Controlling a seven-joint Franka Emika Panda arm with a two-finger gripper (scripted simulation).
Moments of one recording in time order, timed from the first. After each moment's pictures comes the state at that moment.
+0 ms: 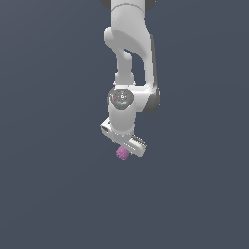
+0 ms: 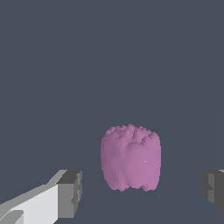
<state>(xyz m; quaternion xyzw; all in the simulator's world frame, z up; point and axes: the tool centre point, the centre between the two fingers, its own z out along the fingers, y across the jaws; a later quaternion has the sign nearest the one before) 0.023 -0.007 0.089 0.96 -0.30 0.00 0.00</state>
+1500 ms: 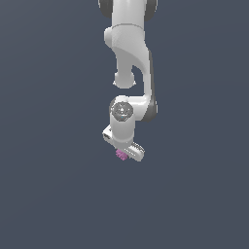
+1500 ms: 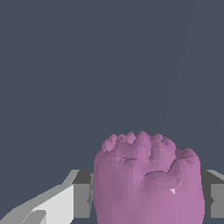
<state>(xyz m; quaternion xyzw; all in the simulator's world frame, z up) 0.023 -0.007 0.040 0.95 -0.30 0.00 0.00</state>
